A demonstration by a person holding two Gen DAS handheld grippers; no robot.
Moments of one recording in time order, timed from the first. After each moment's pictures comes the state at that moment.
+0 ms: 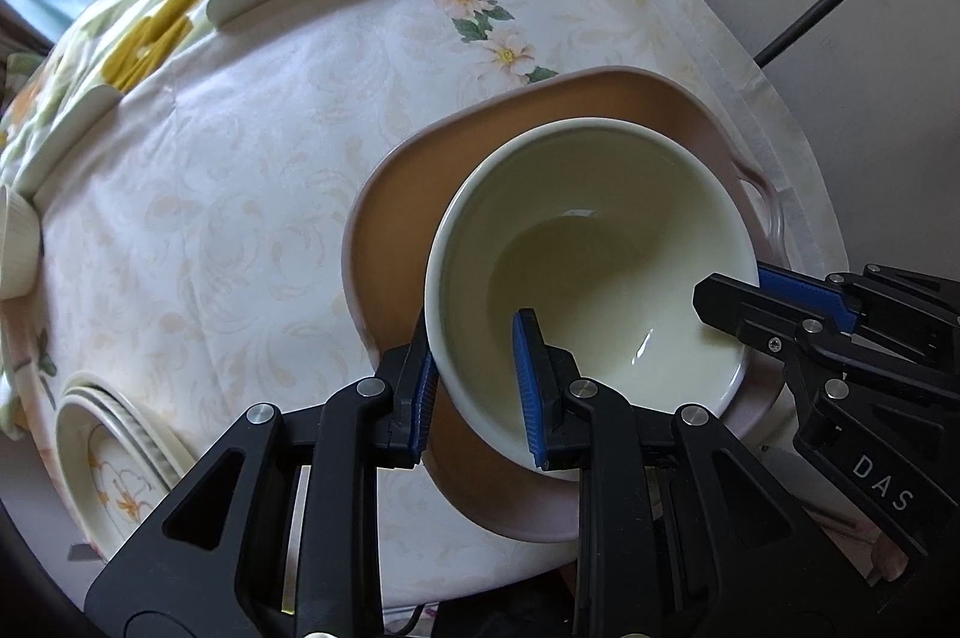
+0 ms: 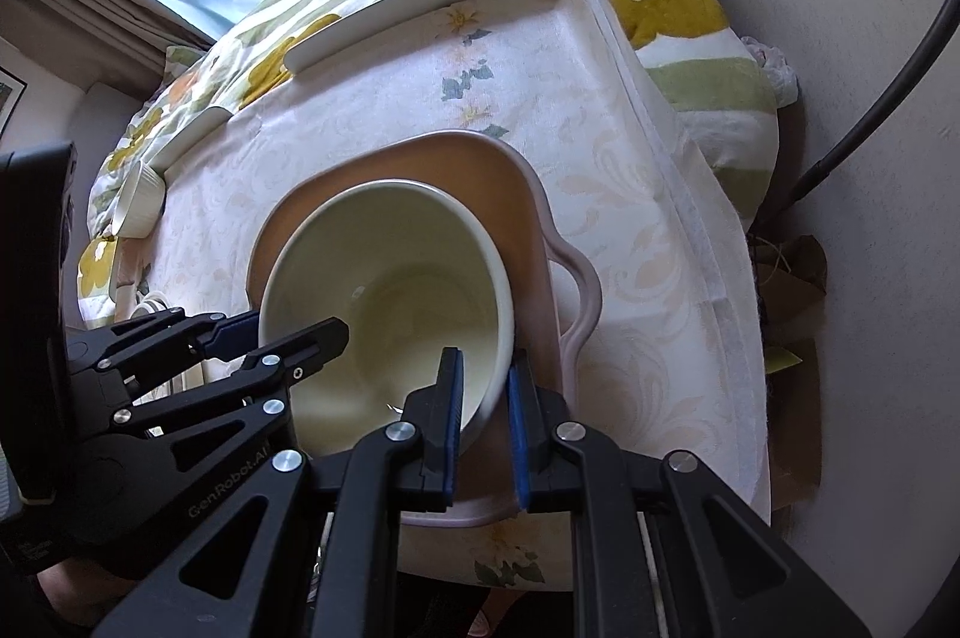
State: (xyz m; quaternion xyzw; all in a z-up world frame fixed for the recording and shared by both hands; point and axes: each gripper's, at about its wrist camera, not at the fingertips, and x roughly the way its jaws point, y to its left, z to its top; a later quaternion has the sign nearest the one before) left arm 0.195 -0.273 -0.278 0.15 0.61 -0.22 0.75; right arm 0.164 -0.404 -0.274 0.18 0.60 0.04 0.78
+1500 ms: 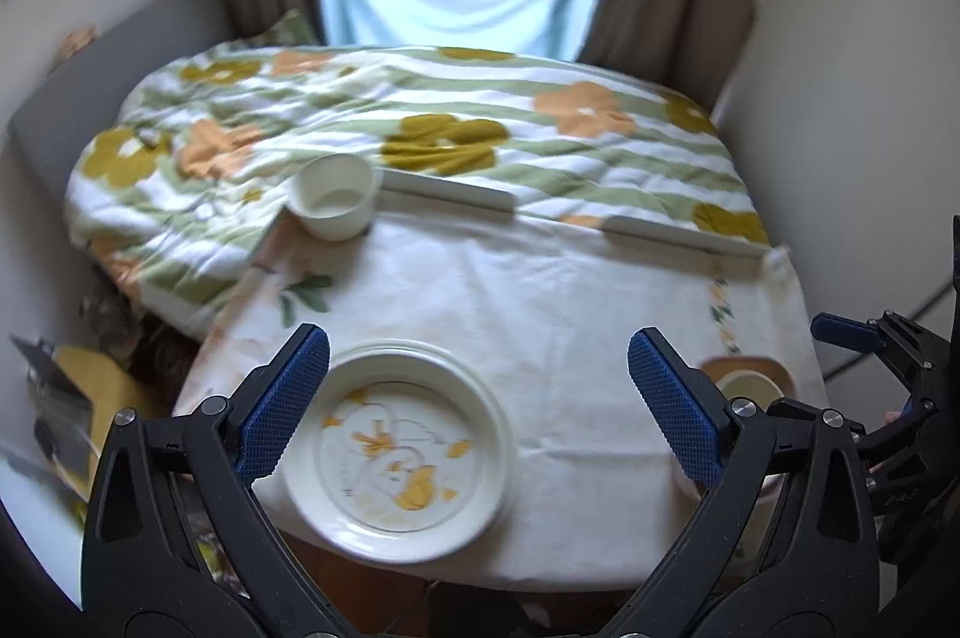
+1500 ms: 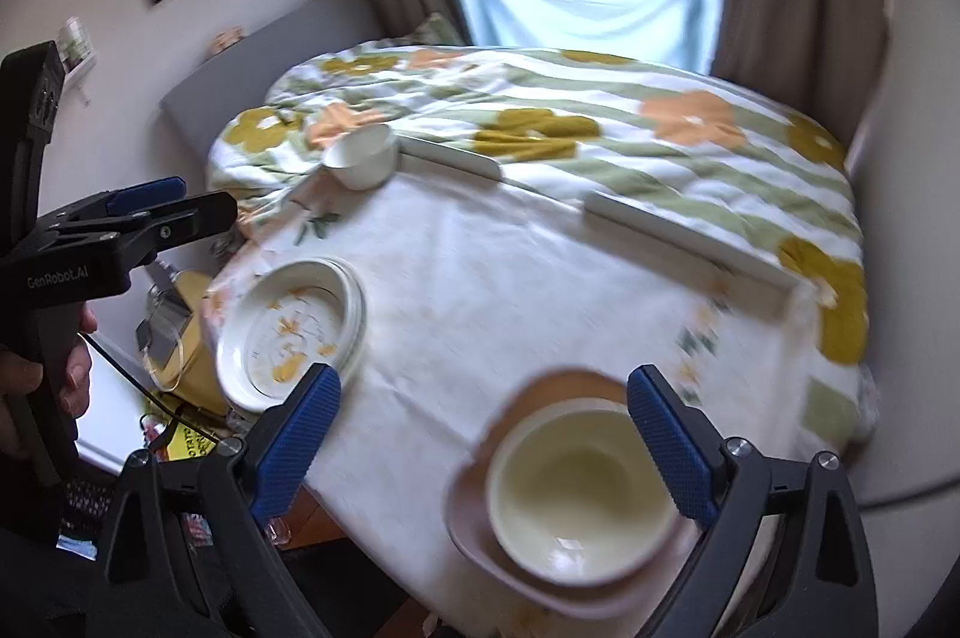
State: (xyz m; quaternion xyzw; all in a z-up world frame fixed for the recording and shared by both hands) left arm 0.141 -0.031 -0.102 -0.06 0.41 0.04 0.91; right arm 0.186 -0.292 -0.151 -0.04 0.43 0.32 0.84
